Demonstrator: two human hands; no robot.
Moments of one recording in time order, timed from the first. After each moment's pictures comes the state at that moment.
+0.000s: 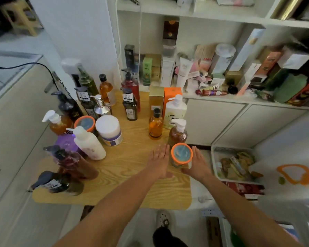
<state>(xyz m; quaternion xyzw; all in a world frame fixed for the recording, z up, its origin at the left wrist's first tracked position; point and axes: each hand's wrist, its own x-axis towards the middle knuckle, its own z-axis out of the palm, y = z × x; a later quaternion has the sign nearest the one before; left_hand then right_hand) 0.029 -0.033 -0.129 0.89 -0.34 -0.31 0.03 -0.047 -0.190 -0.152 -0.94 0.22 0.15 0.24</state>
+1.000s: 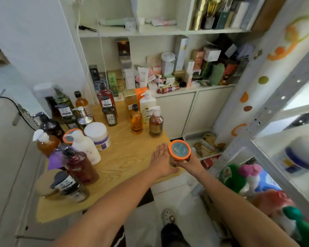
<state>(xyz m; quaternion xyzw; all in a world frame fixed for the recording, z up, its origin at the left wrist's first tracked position) -0.066 0.033 -0.087 0.84 -0.45 -0.27 0.13 -0.170 -0.077 -0.124 -0.72 0.39 -0.11 0.56</state>
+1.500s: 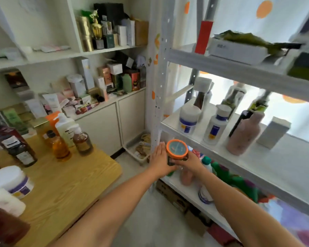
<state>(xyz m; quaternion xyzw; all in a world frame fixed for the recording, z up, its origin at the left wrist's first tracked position) -0.269 -0.013 -0.048 0.68 -0.66 -0.26 0.18 -0.415 -0.045 -0.047 -0.62 0.54 -0.29 0.49</state>
